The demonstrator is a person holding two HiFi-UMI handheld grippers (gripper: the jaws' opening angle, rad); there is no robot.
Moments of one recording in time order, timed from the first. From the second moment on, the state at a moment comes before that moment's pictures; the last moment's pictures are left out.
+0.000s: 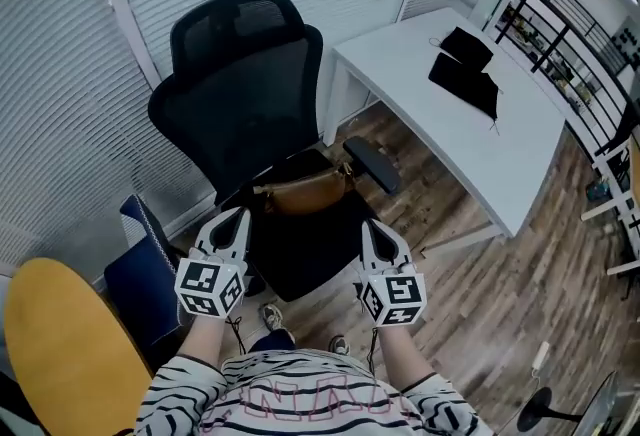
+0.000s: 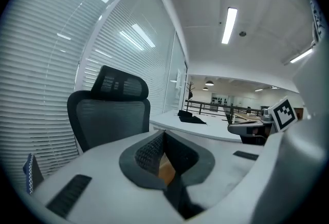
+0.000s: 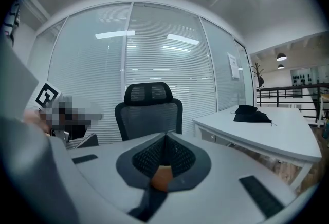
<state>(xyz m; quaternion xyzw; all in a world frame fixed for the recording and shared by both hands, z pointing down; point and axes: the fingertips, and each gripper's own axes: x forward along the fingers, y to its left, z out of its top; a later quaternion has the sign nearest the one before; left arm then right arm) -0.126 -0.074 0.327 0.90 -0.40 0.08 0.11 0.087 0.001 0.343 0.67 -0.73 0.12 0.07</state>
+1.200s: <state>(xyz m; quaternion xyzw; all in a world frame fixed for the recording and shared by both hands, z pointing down) -0.049 0.119 0.315 0.88 -0.46 0.08 0.07 0.154 0.149 0.329 0.59 -0.80 0.10 0.05</state>
